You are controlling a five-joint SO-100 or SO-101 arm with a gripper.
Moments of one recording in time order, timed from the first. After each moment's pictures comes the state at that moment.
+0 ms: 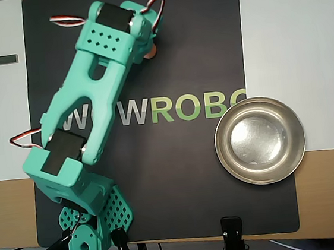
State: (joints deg) arm 22.1 62.9 71.8 68.4 -0.4
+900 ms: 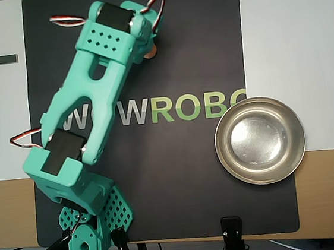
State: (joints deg) arm 22.1 62.9 71.8 68.4 -0.4
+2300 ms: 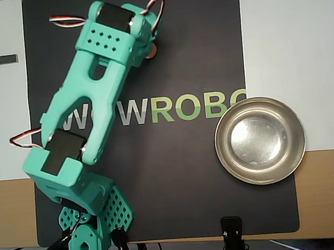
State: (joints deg) arm 22.2 62.9 71.8 71.4 -0.4
